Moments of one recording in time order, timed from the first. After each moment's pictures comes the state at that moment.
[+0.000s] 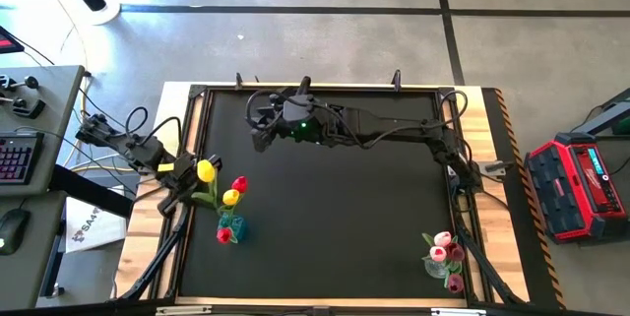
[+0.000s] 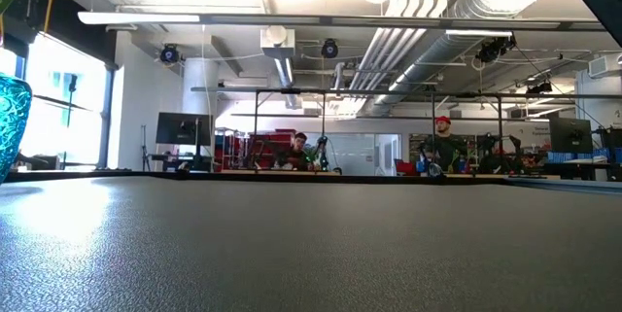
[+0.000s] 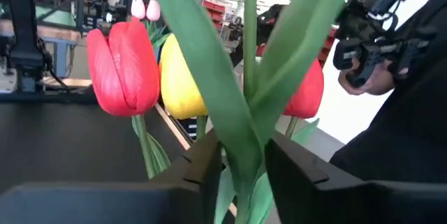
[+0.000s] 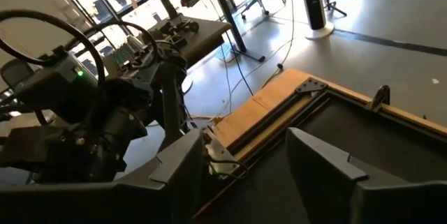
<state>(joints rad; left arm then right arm) -0.45 0.31 0.42 -0.09 0.12 -0.25 0.01 2.16 2.34 -0.47 0.37 0.56</state>
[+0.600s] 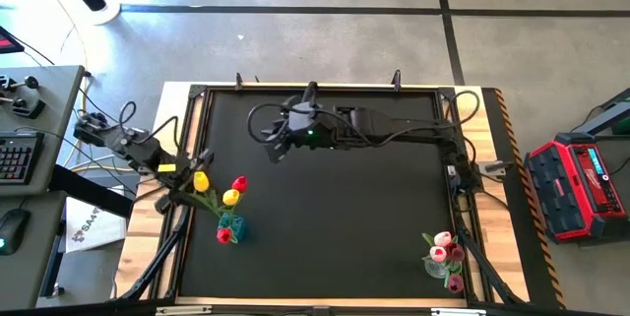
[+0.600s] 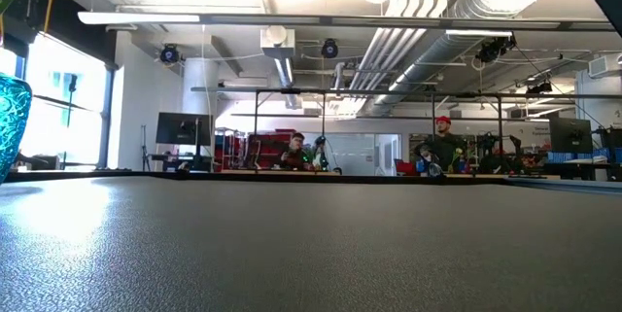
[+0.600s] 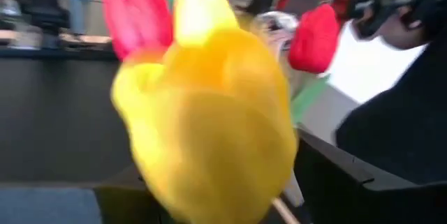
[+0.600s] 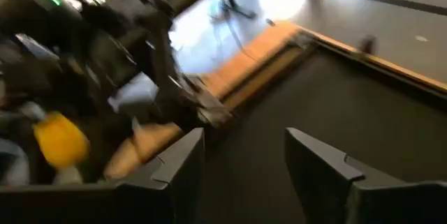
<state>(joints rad) -0.45 0.31 0.55 -0.42 0.11 -0.22 0.04 2.11 2.34 -0.70 0.33 0.63</state>
